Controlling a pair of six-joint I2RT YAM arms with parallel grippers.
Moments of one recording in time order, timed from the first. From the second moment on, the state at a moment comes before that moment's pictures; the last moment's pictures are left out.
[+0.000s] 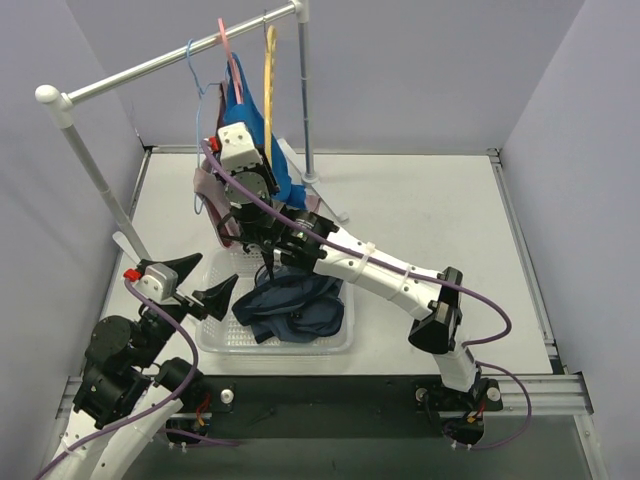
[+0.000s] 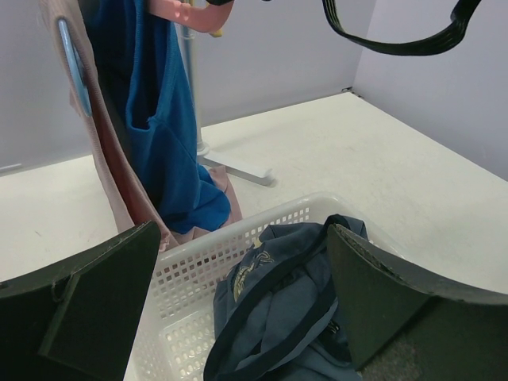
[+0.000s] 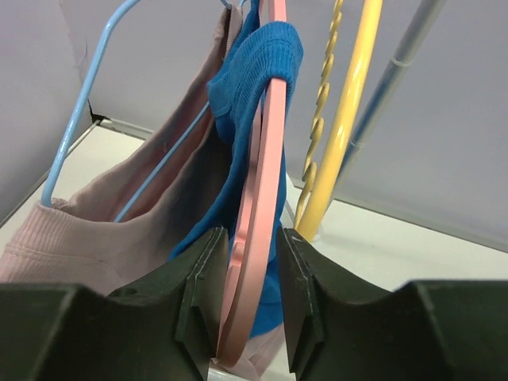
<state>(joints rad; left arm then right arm) -0.55 0.16 0.63 -0.32 -0.02 -0.09 1.18 2.02 2.17 -0.18 0.97 -0.16</state>
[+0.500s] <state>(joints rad) -0.55 0.17 0.63 -0.32 -0.02 -0.09 1.13 1.95 2.16 -0.23 0.86 -0.16</state>
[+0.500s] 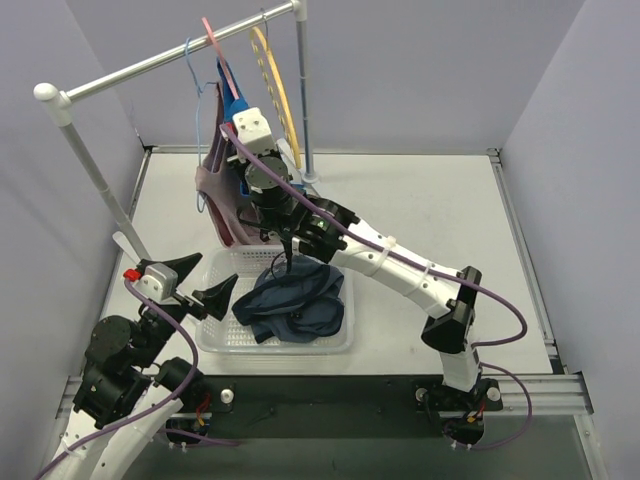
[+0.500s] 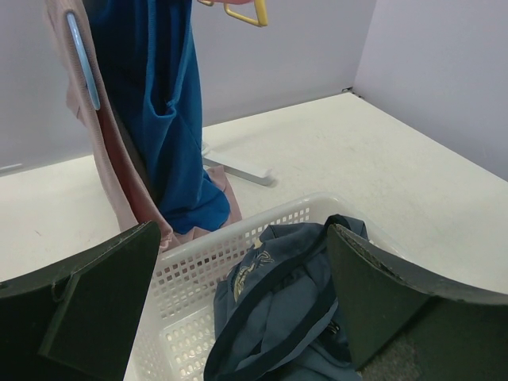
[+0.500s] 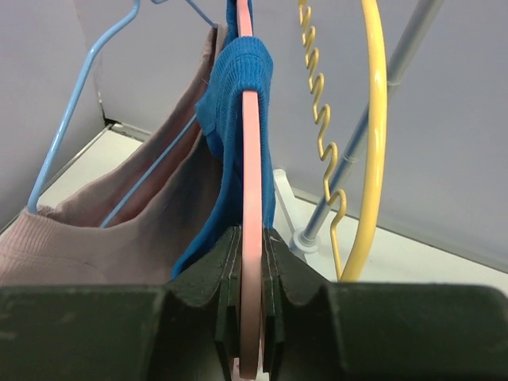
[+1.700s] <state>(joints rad) -0.54 0.17 0.63 -0.32 -0.01 -0.10 1.03 1.62 1.61 0.33 0.59 -0.24</state>
